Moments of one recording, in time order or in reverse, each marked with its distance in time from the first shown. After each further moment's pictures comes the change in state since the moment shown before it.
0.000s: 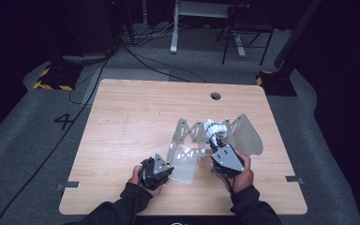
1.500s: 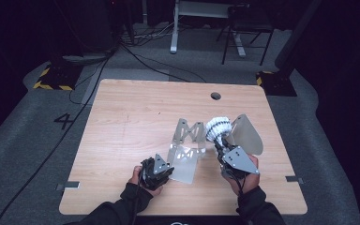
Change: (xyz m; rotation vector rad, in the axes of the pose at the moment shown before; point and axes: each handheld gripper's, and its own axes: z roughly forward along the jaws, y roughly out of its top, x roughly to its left) left arm -0.001 0.000 0.000 -0.001 -0.011 -0.009; right arm -0.016 -0.004 -0.015 -0.097 0.031 0.058
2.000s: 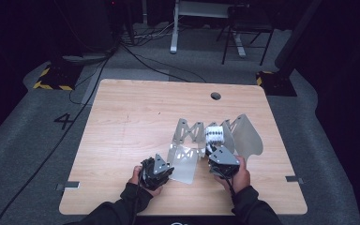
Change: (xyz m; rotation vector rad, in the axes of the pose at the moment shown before) left arm 0.000 0.000 0.000 0.001 0.003 0.005; right arm 0.021 -0.032 0.037 0.248 0.151 -0.025
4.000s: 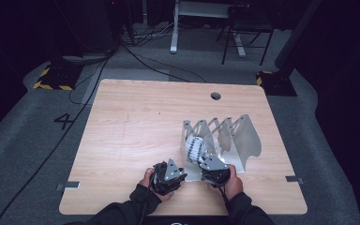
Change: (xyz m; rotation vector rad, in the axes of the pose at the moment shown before) left arm -0.031 0.014 0.010 -0.033 -0.112 0.087; right arm 0.030 -0.019 0.015 0.130 0.105 -0.001
